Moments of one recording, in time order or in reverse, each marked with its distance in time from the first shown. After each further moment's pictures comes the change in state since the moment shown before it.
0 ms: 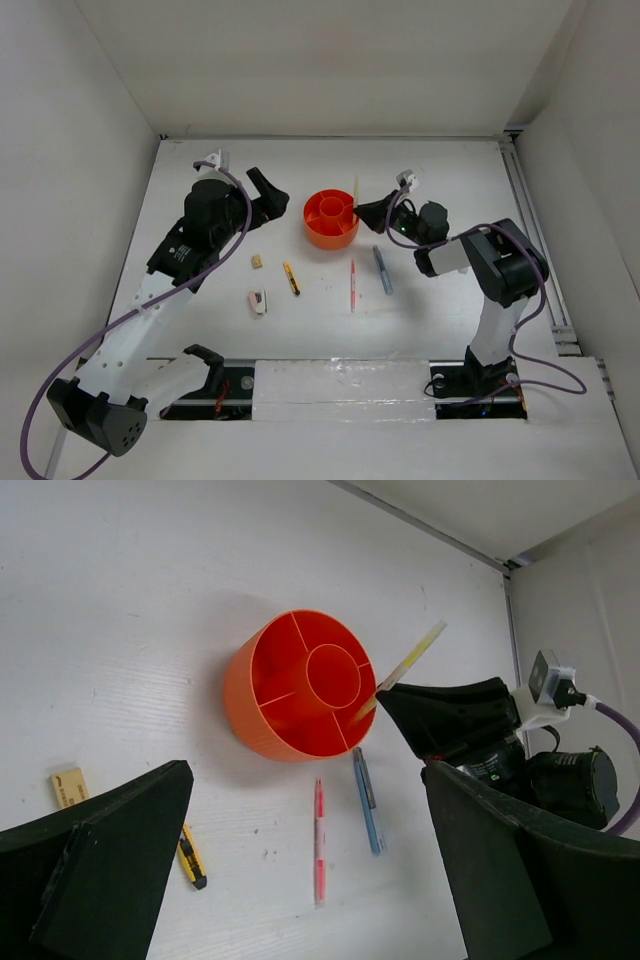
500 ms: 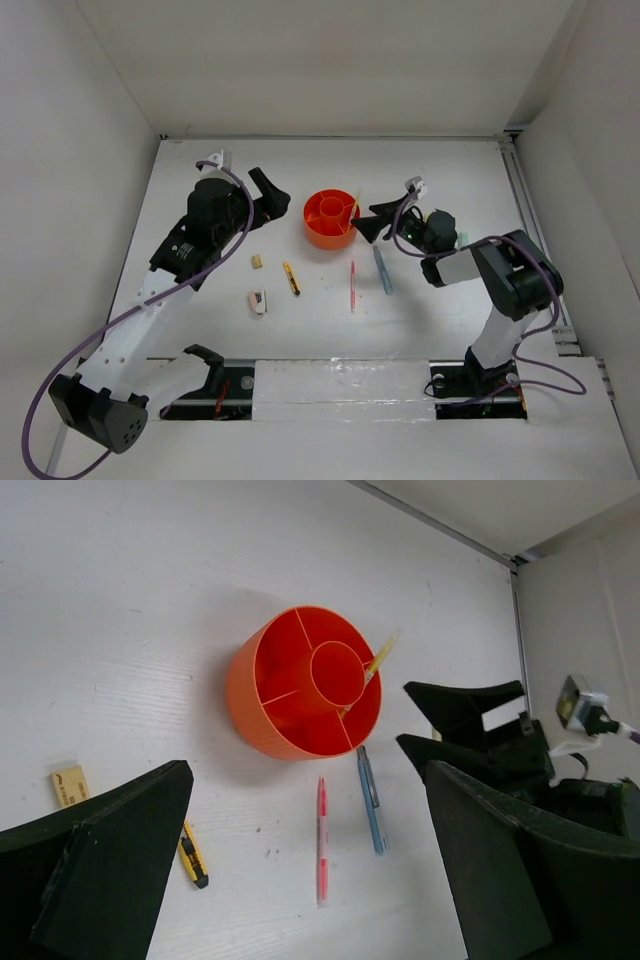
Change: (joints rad) left arm 0.000 0.016 0.000 0.001 0.005 0.000; right arm 0.002 -0.068 -0.092 0.006 0.034 0.020
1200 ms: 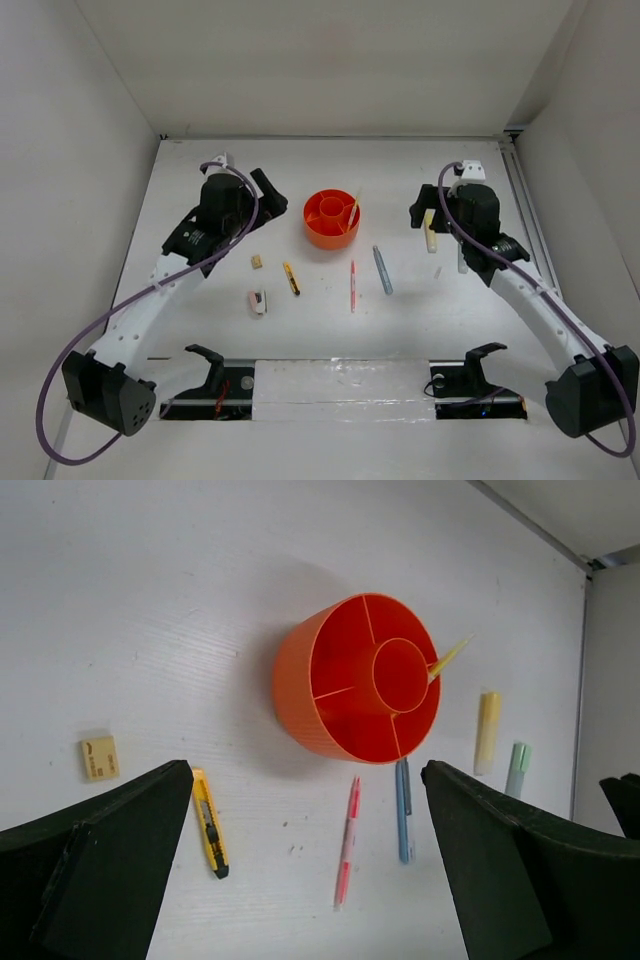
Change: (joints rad) left arm 0.033 0.094 0.000 -0.034 -0.037 -0.056; right arm -0.055 -0.721 0.248 -1.418 0.646 -0.187
